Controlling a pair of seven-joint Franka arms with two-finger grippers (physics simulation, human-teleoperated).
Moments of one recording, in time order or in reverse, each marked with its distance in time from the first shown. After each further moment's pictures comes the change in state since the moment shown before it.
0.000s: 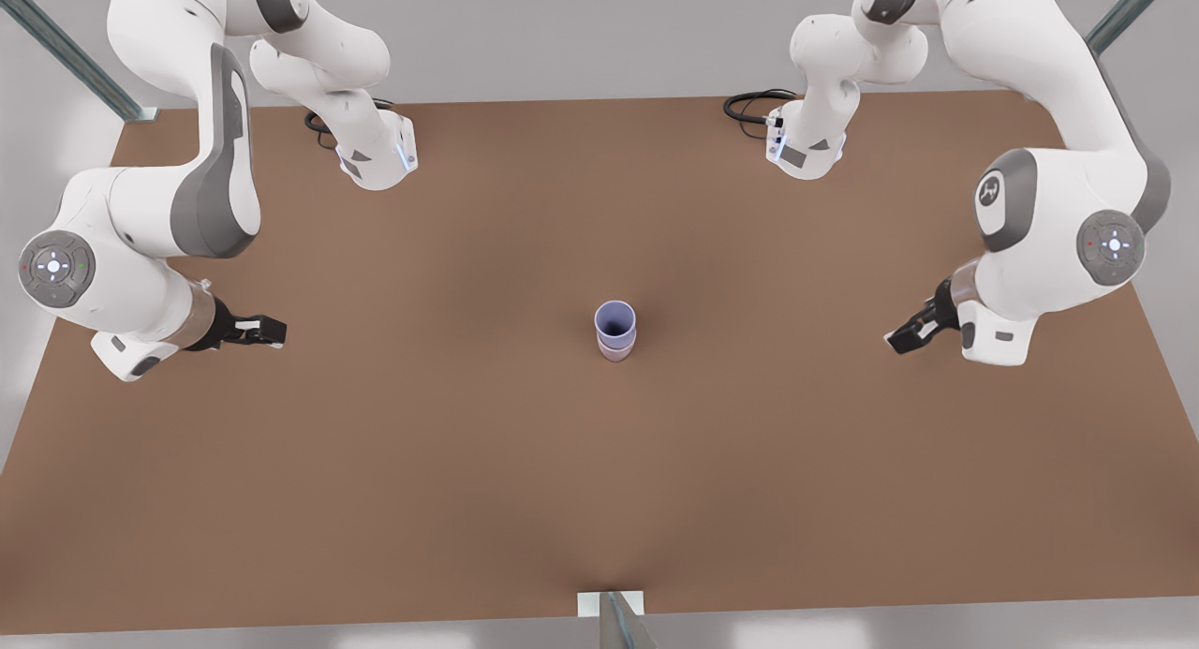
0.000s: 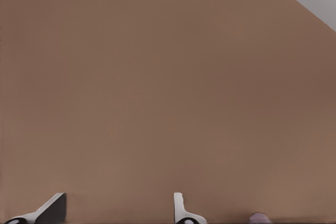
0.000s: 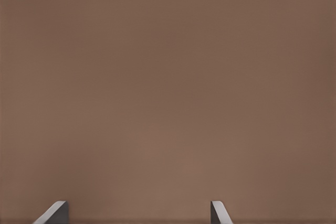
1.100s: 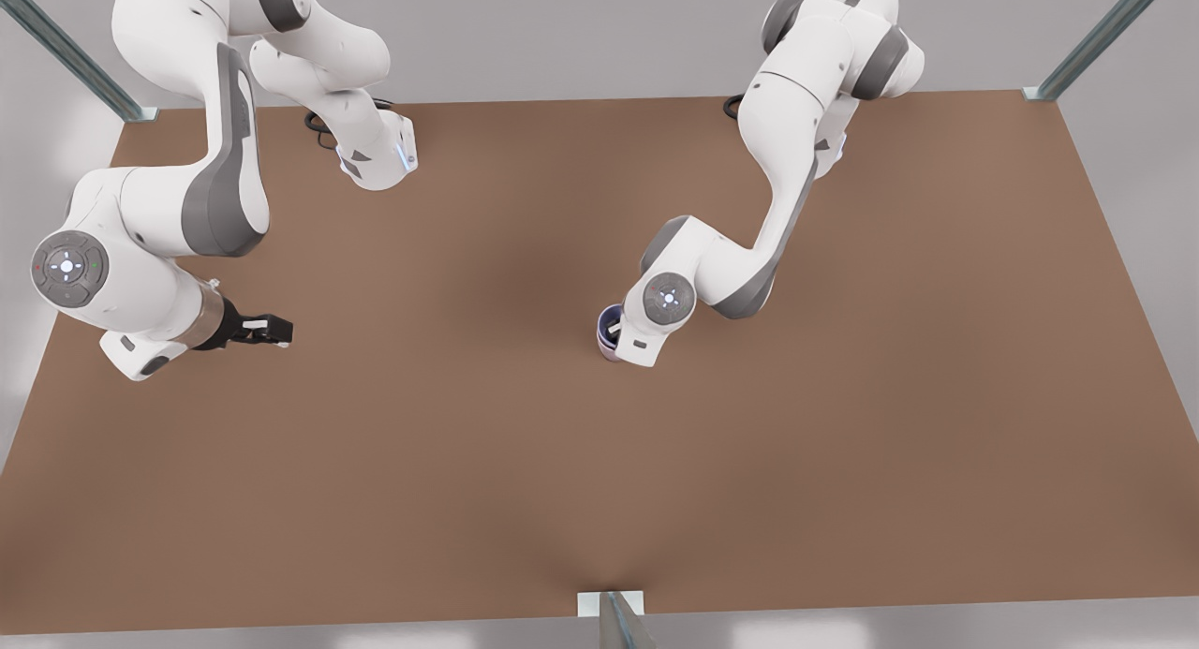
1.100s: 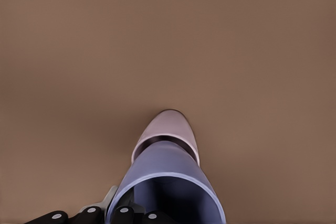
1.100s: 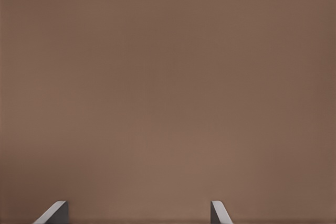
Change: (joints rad) left arm -0.454 0.354 -0.152 0.007 -0.151 0.302 -0.386; right arm 0.016 -0.001 0.000 -0.003 -0.008 -0.001 0.011
